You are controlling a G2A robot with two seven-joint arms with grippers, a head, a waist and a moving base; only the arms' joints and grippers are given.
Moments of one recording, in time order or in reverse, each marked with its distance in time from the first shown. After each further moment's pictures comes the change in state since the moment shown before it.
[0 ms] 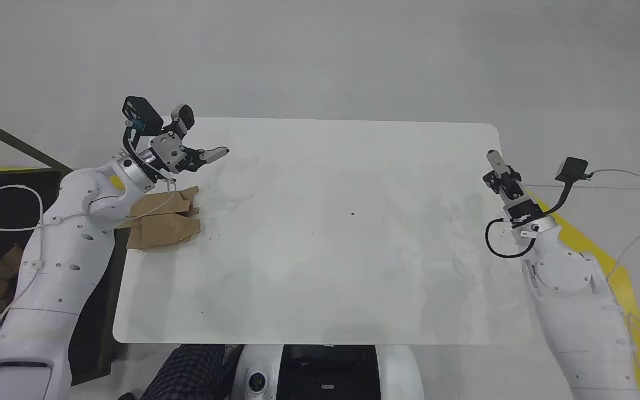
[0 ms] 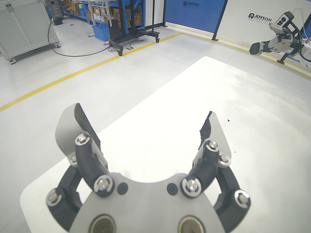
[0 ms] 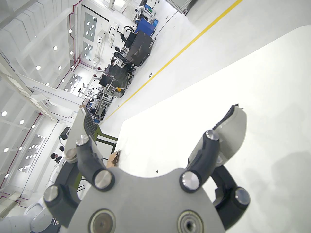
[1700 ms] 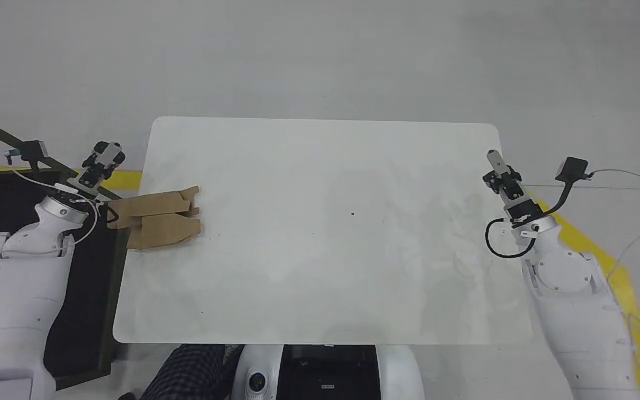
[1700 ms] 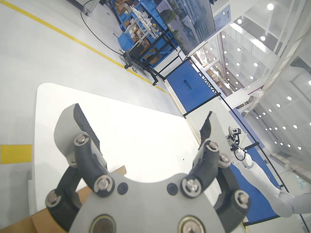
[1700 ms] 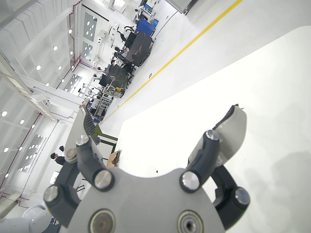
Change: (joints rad) left arm 0.080 0.029 -0.209 0.432 -1.104 -0.159 -0.581; right arm 0.000 0.000 0.000 0.000 0.000 0.000 0.000
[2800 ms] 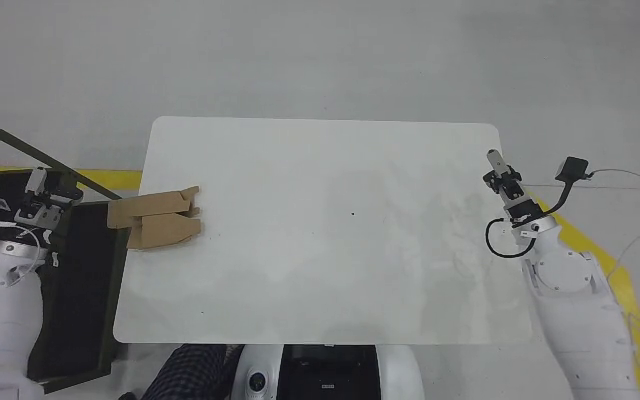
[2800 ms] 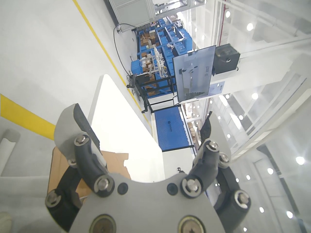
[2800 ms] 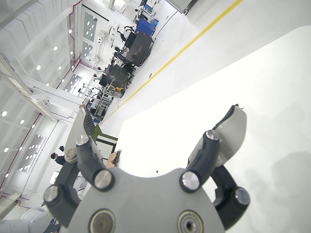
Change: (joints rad) left arm 0.054 0.009 -0.168 0.287 -0.593 0.210 -0.417; right arm 0.000 0.000 0.000 0.000 0.000 0.000 0.000
